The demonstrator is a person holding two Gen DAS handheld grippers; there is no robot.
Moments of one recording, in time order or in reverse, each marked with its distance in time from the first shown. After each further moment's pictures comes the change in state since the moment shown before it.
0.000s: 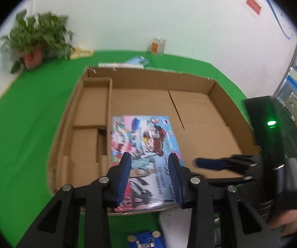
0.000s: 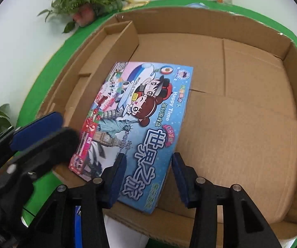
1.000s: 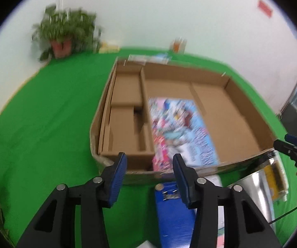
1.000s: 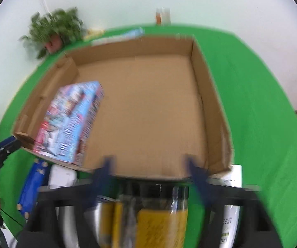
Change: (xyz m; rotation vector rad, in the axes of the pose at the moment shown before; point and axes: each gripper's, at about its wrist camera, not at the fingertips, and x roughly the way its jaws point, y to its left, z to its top) left arm -0.065 0.015 -0.051 -0.057 -0.063 0.095; right arm -0.127 -0.089 -0.097 0.049 -0.280 -0.216
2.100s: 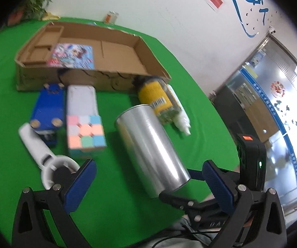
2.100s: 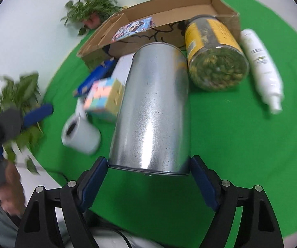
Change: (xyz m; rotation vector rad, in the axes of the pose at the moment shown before) left arm -0.080 -0.111 -0.123 -0.064 0.247 -0.499; right arm -0.079 0.011 -0.217 -0.002 0.279 0.264
